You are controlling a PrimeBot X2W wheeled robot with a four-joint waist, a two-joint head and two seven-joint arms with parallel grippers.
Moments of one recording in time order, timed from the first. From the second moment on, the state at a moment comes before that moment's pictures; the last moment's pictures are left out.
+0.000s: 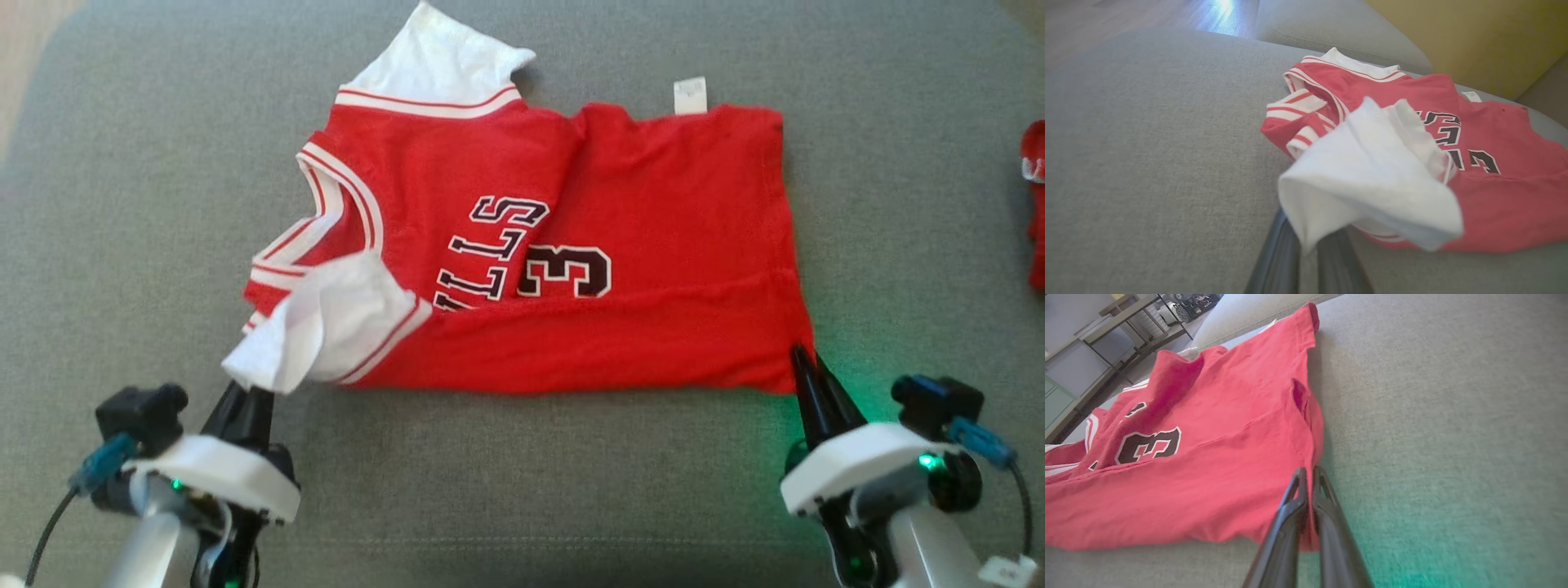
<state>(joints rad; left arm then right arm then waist) -0.14 0.26 -0.26 0.35 -0.50 -0.09 -0.22 -0.09 -0.05 0.05 0.32 0.35 0.13 0.01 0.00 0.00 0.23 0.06</state>
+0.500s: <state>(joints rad) 0.14 0.31 -0.25 0.03 -0.55 0.03 -0.03 0.12 -0.04 -0.04 0.16 0.38 0.13 0.13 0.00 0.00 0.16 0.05</state>
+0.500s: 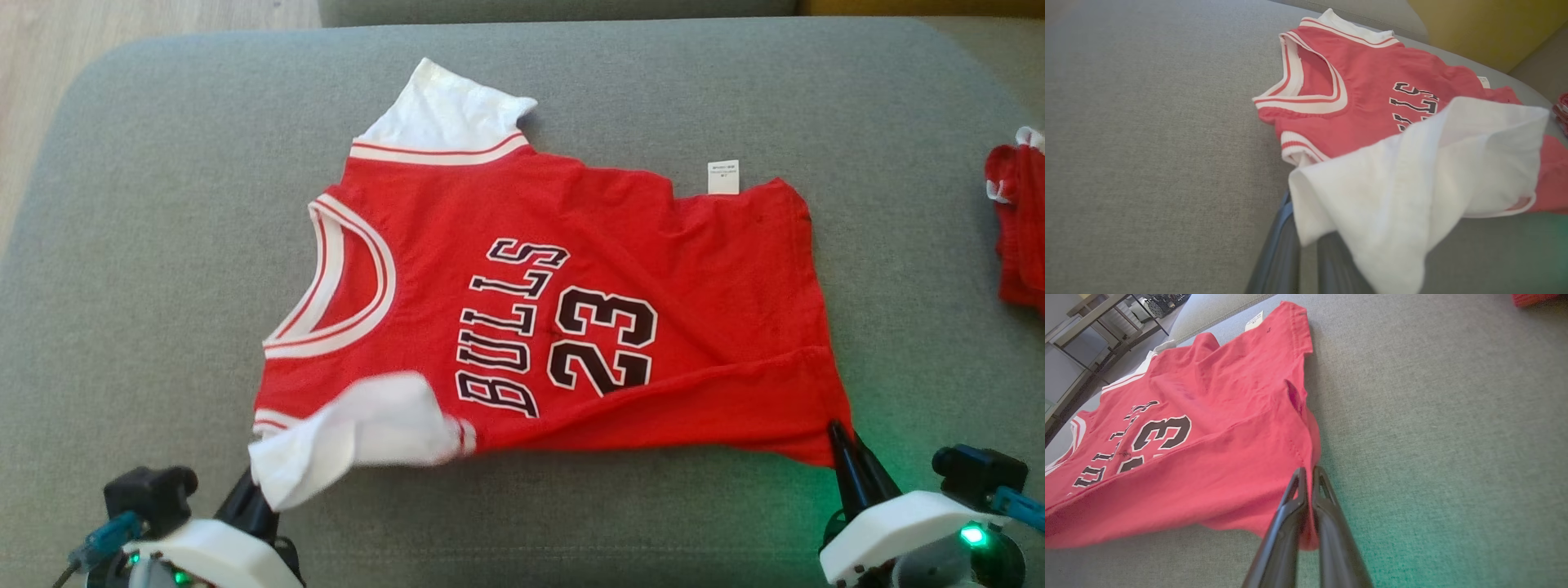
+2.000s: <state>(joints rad) 0.07 0.23 -0.22 0.08 -0.50 0.14 -0.23 0.06 -0.04 -0.01 0.01 0.21 0.13 -0.08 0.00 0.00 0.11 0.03</state>
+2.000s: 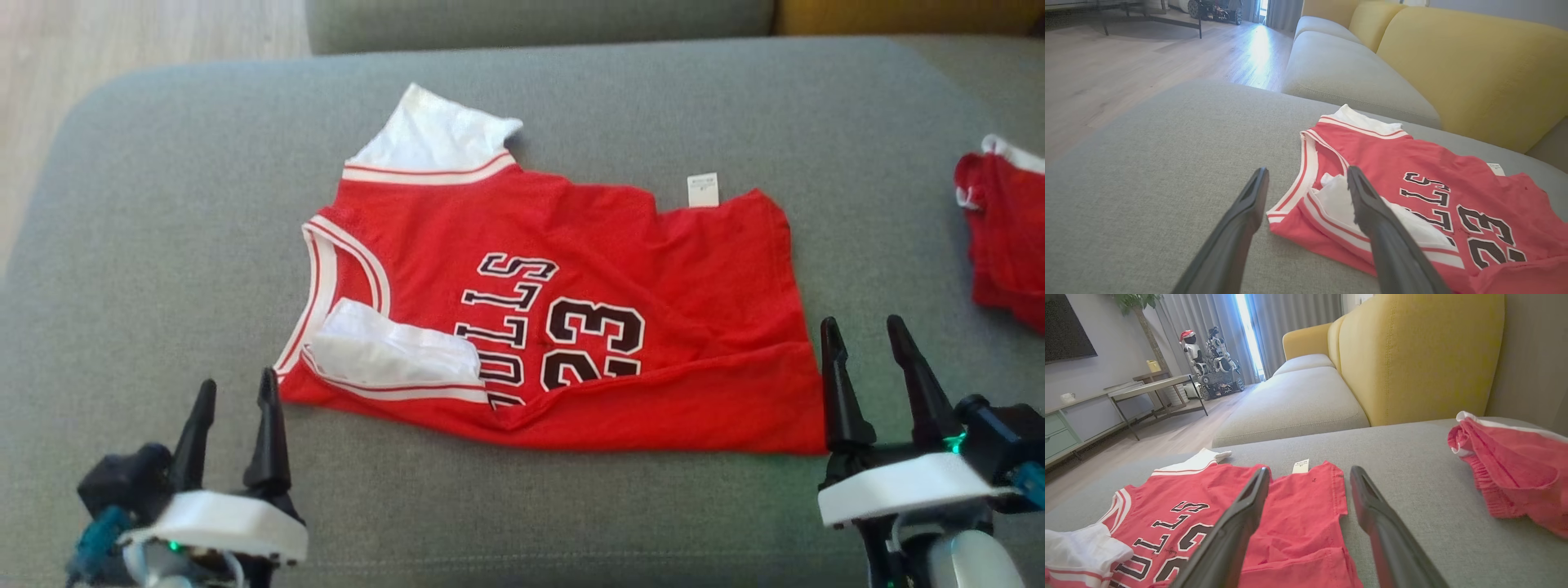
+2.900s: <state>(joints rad) 0.13 0.22 -0.25 0.07 -0.45 0.15 -0.24 0.12 -0.04 0.00 -0.03 0.21 0.13 -0.06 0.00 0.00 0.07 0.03</state>
